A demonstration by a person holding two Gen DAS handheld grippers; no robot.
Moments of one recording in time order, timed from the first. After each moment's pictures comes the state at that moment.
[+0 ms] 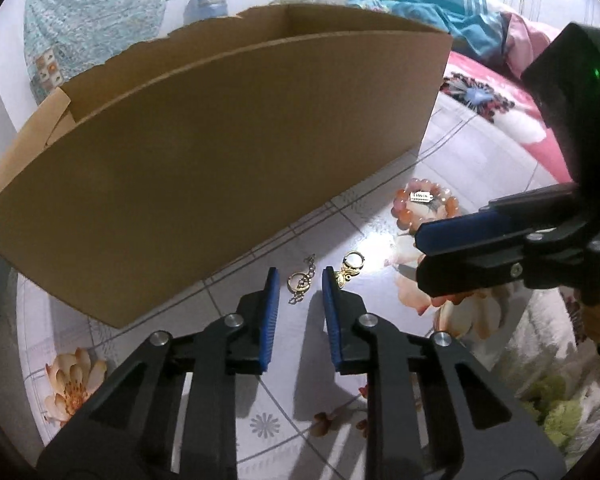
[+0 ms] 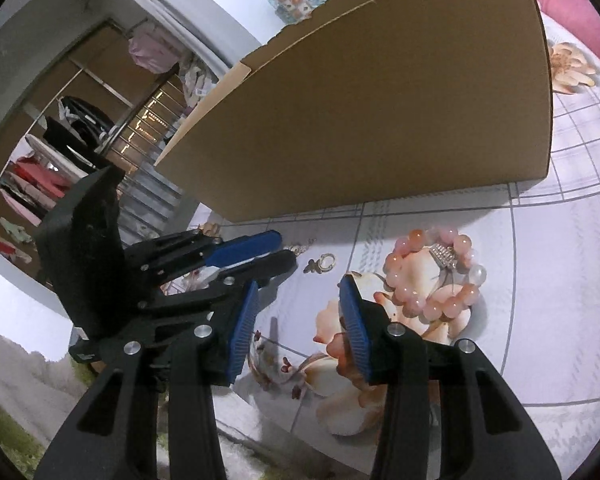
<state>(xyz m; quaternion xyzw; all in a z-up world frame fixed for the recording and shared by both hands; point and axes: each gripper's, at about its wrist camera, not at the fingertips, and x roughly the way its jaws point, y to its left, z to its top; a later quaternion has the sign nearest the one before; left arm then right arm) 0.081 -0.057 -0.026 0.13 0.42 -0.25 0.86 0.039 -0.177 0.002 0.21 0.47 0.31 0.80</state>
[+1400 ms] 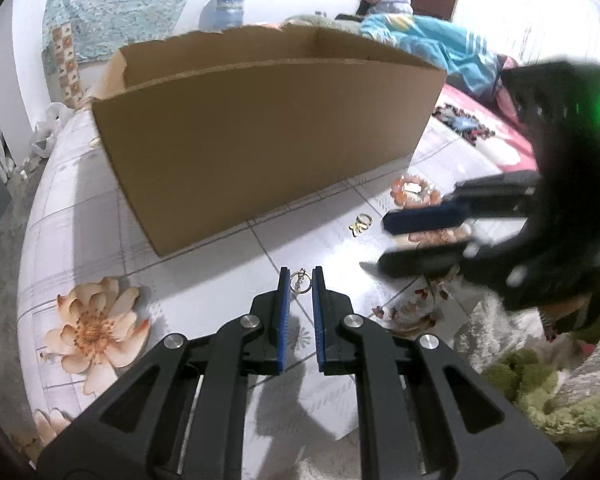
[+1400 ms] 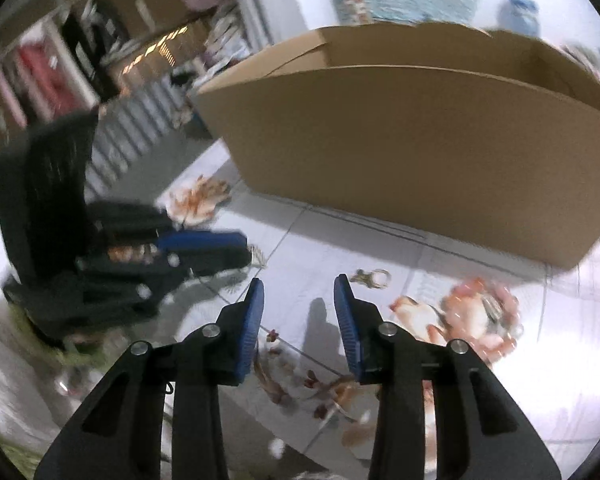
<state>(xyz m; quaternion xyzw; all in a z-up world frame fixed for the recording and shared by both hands) 0.045 0.012 -0.014 0.04 0.40 -0.27 0.88 0.024 -0.104 0.024 -0.02 0.45 0.32 0.83</state>
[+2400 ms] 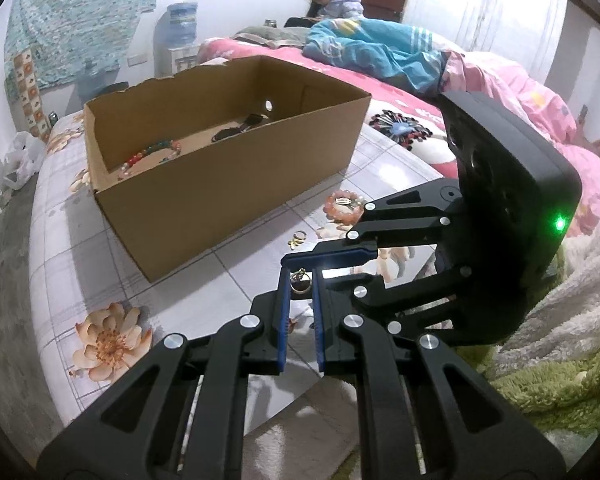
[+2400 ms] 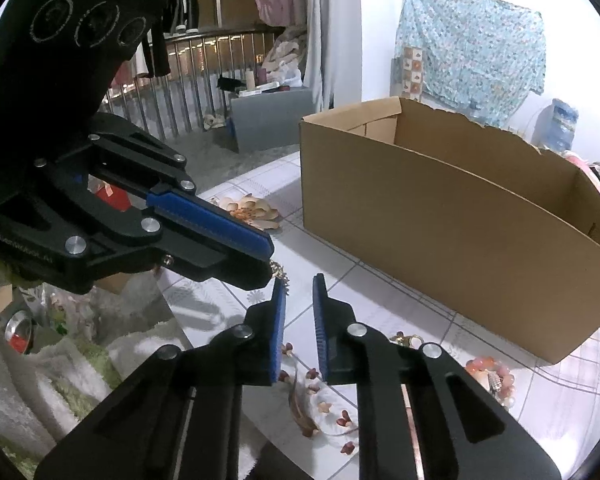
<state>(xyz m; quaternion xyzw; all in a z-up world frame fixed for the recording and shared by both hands) 0.016 0.007 0.044 0.08 0.39 -0.34 0.85 -0.017 -0.077 0.048 -0.11 0.32 0.37 0.86</state>
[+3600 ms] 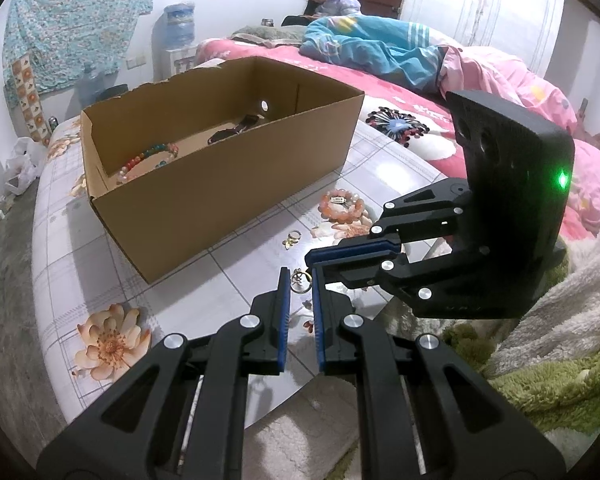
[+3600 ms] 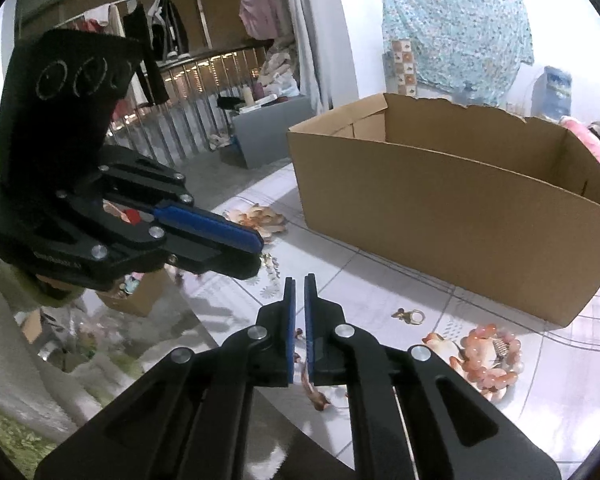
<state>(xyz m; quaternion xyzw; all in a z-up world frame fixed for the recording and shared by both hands) 0.009 0.005 0.046 0.08 0.39 -0.34 0.85 -0.014 -0.099 0.054 -0.03 0.34 0.39 0.86</state>
